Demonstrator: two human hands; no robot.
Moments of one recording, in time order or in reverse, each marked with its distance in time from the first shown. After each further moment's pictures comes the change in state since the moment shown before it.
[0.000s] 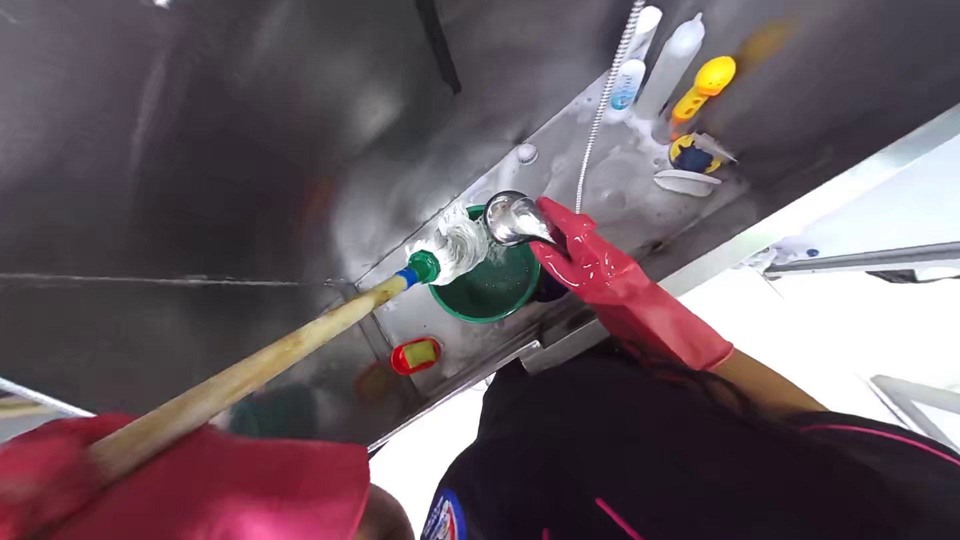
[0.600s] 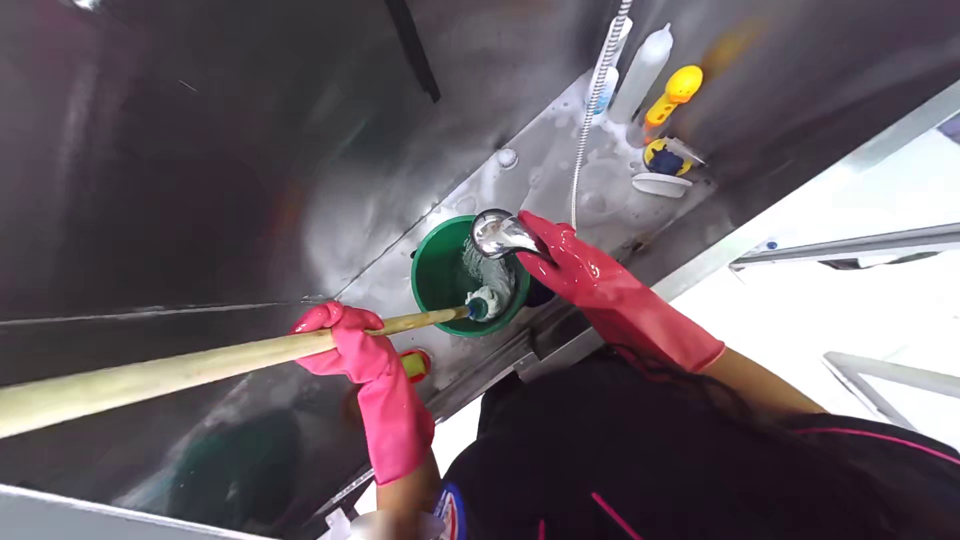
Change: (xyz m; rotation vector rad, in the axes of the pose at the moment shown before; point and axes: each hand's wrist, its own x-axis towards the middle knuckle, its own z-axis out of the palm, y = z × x) left_hand -0.113 -0.176 0.092 0.083 0.192 -0.159; right_hand 0.017 -0.002 -0.003 -0.164 -0.147 0.140
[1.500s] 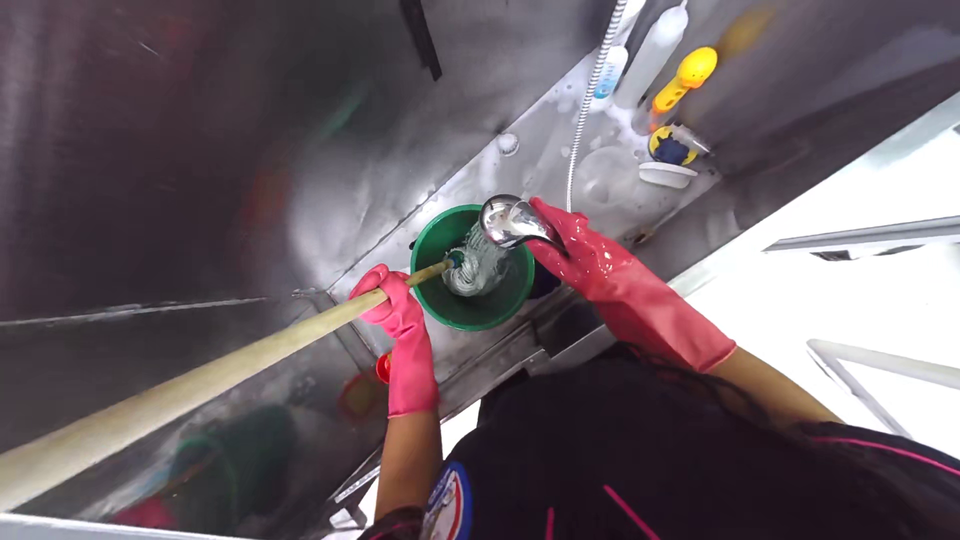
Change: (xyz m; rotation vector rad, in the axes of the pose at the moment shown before) left_hand -0.049 -0.103 -0.008 0.138 0.087 -0.044; right_hand 0.008 -0.003 0.004 -0.014 0.027 0.053
